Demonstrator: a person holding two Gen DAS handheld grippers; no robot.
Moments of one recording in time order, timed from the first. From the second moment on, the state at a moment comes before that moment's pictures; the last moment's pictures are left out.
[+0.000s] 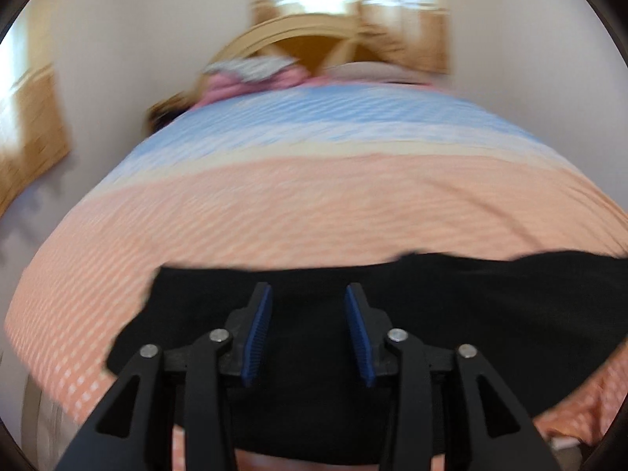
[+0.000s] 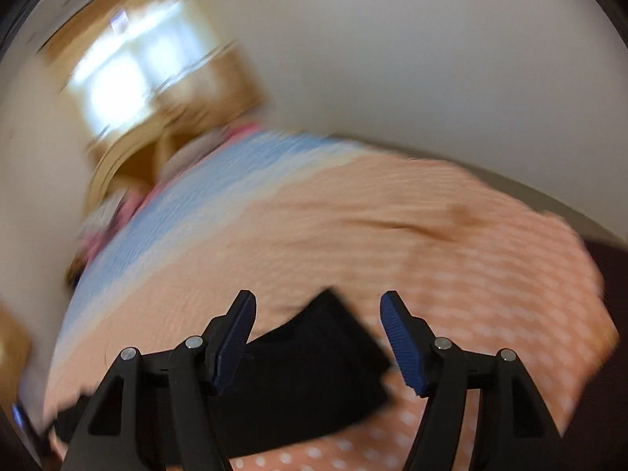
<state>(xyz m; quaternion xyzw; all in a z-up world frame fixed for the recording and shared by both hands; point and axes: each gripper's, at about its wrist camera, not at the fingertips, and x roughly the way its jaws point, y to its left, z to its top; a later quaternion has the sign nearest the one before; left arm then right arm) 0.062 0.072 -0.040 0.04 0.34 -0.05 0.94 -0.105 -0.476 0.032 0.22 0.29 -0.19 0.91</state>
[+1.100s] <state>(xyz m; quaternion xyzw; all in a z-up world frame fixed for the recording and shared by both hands) 0.043 -0.032 -0.080 0.04 0.40 -0.14 0.90 -0.076 -0.524 -0.032 0.20 0.35 -0.17 0.90</state>
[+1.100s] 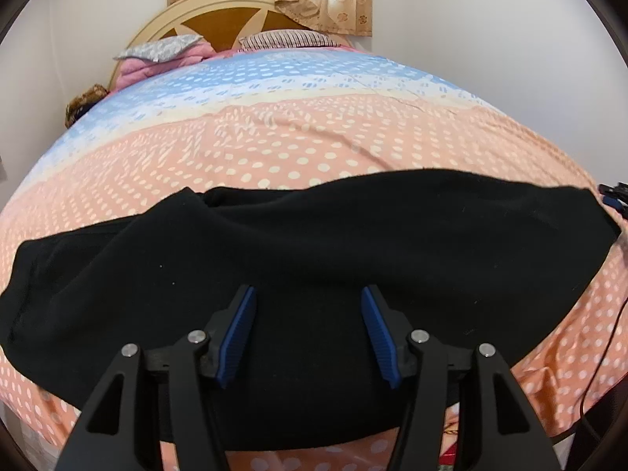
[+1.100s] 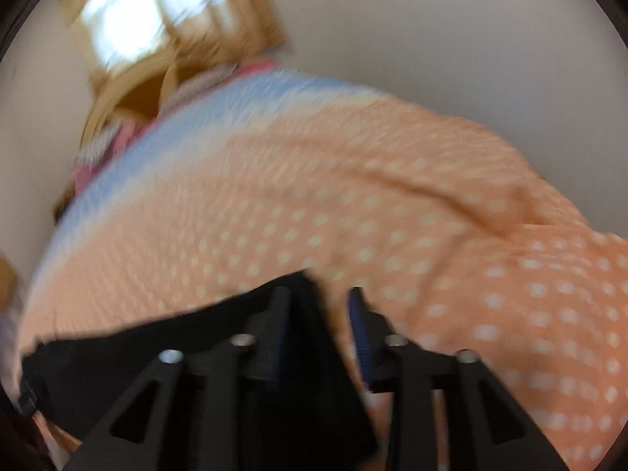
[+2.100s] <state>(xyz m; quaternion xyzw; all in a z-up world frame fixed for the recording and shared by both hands) 0.029 -0.035 -0.064 0.08 0.35 -0.19 0.92 -0.133 -0.475 -0.024 0.22 0.32 -0.15 0.91</state>
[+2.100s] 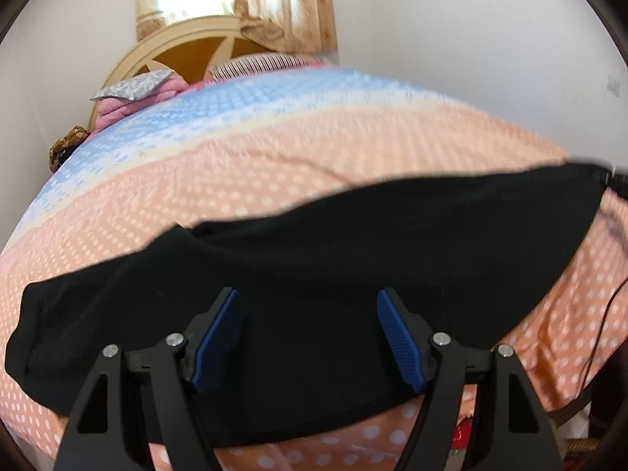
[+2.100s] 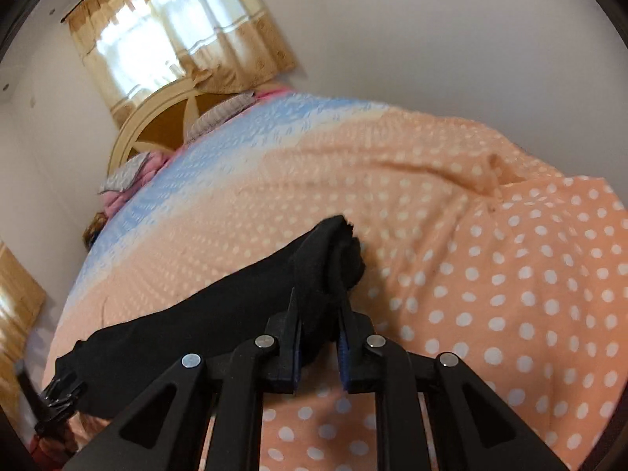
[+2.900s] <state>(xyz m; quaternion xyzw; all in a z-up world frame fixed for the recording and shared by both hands) 0.098 0.081 -0.084 0.02 0.36 -0.08 0.93 -0.050 -0.309 0.011 0.17 0.32 0.01 0.93</state>
